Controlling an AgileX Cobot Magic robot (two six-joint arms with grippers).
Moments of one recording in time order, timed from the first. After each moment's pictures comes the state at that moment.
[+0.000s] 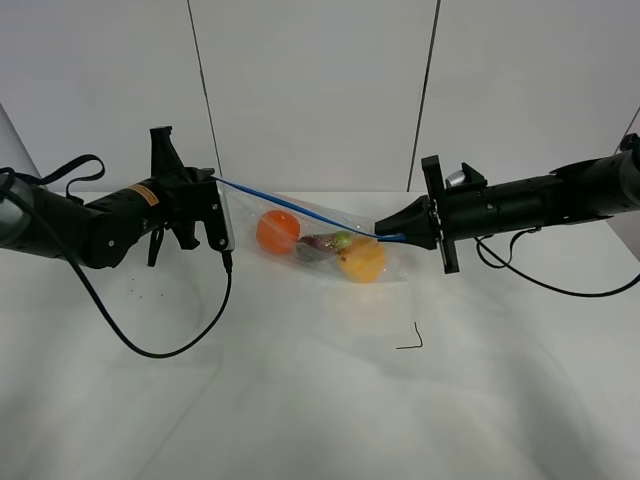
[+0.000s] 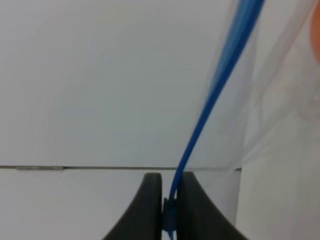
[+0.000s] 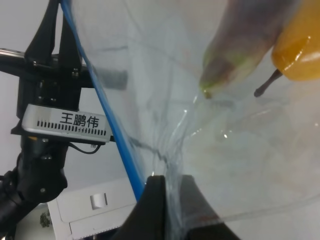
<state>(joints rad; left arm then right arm) -0.26 1.92 -0.89 0.10 -0.81 1.39 0.01 2.04 -1.17 1.46 1.20 -0.70</state>
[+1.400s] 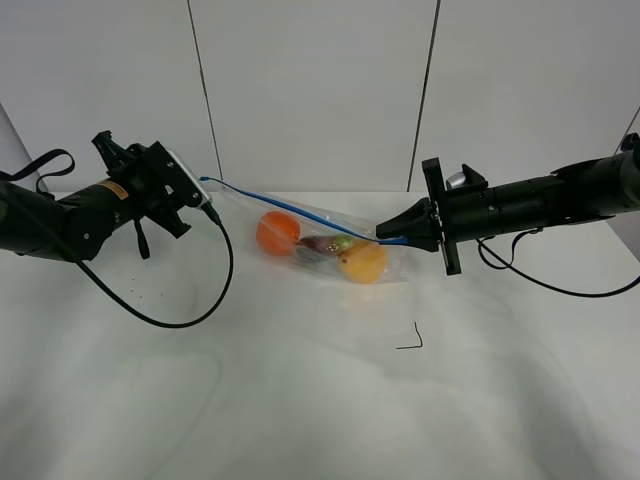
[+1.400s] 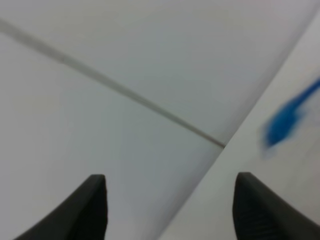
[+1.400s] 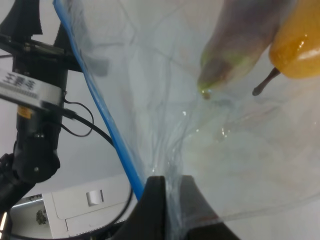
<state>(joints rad) -0.14 1.92 -0.89 0.08 -0.82 0.86 0.01 2.04 -1.17 1.45 1.20 -0.70</state>
